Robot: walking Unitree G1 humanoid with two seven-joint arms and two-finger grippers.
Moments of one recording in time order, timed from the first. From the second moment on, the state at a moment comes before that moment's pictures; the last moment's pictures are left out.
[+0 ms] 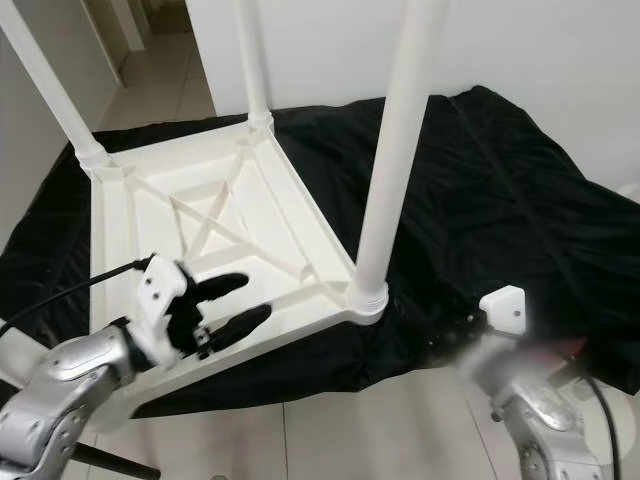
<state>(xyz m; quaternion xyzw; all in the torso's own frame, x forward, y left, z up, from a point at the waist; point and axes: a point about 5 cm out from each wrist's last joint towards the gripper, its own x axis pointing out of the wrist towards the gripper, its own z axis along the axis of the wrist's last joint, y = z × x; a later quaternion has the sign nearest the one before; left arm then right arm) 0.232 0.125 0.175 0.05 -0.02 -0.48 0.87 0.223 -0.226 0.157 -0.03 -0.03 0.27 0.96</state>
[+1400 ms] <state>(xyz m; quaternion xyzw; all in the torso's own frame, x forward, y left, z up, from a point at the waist) 0.259 0.142 0.171 0.09 0.00 -0.49 0.87 0.296 -0.156 0.175 -0.05 -0.04 0.46 0.89</state>
